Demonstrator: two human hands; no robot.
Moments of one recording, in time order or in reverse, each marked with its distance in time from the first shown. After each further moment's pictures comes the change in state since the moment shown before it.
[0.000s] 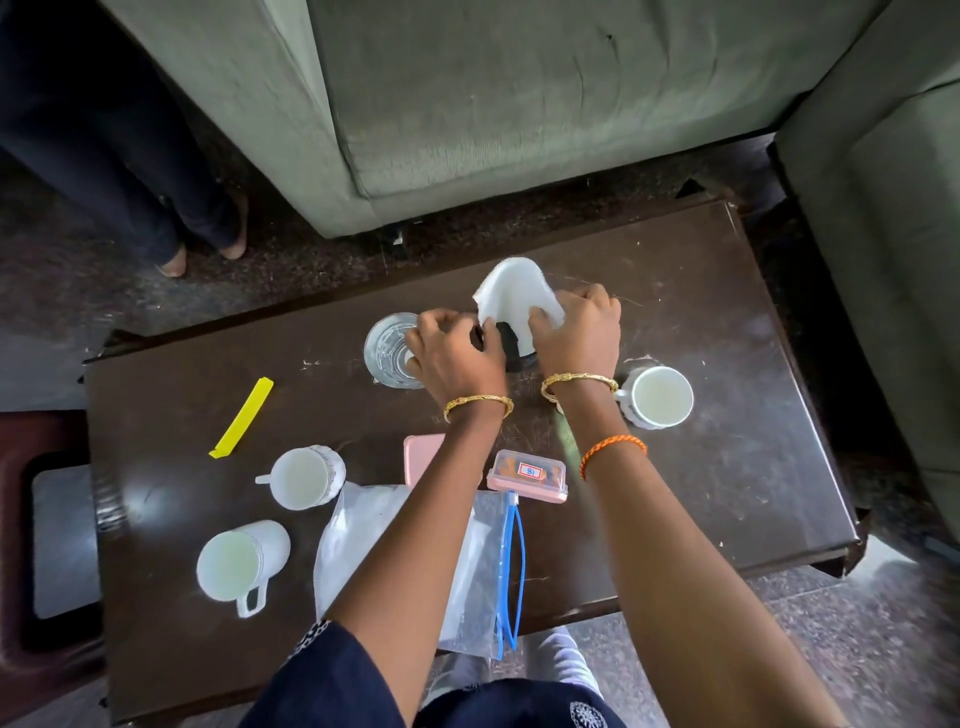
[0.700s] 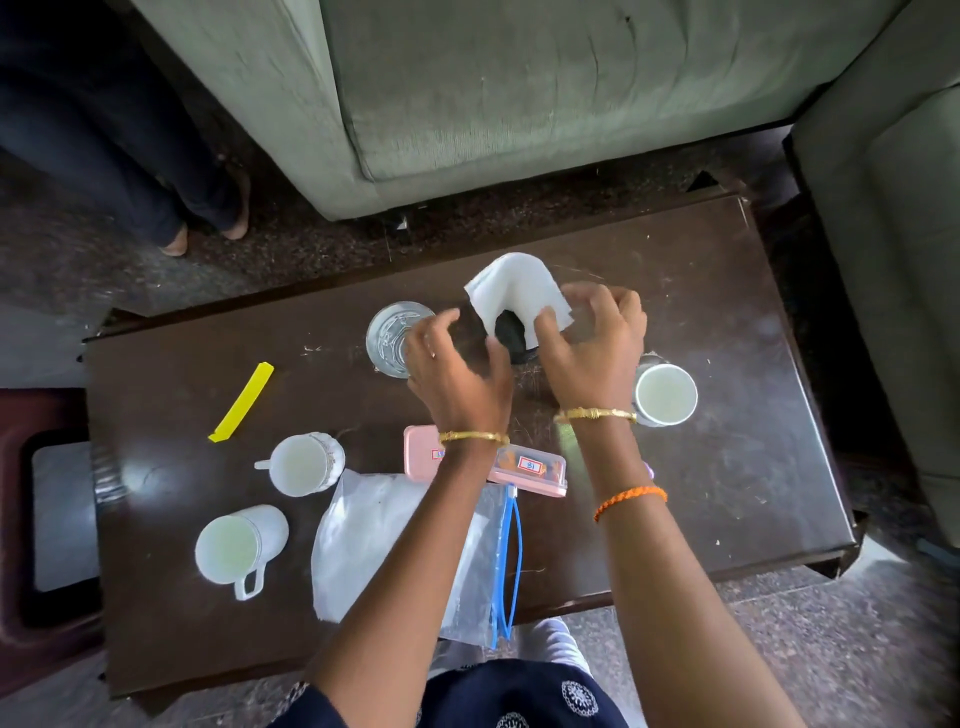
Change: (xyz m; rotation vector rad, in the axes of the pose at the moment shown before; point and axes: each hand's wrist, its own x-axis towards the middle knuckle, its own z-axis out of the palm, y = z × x) left_hand -0.025 -0.009 -0.020 -0.265 0.064 0.072; right_hand -0.028 -0.003 -0.020 0.277 0.121 -0.026
